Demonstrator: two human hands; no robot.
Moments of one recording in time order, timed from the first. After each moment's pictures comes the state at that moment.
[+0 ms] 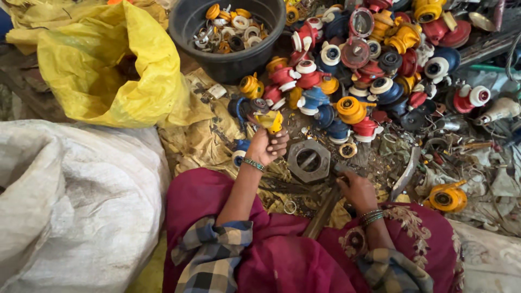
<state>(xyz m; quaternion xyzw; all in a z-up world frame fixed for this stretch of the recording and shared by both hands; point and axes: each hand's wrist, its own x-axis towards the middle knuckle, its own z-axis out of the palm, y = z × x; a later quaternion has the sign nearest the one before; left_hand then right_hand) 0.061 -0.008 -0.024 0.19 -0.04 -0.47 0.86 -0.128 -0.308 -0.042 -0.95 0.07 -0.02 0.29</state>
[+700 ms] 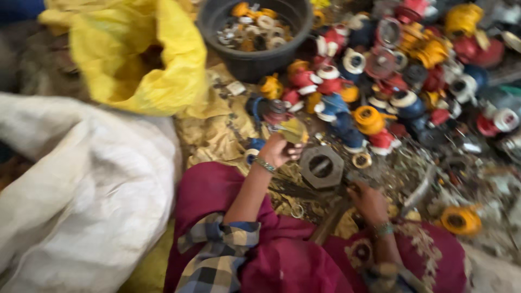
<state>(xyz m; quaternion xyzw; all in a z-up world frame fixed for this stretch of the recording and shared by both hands) 0.043 -0.009 0.018 0.32 -0.02 -0.38 0.87 -0.120 -0.313 -0.051 -0.97 0.12 0.06 0.19</state>
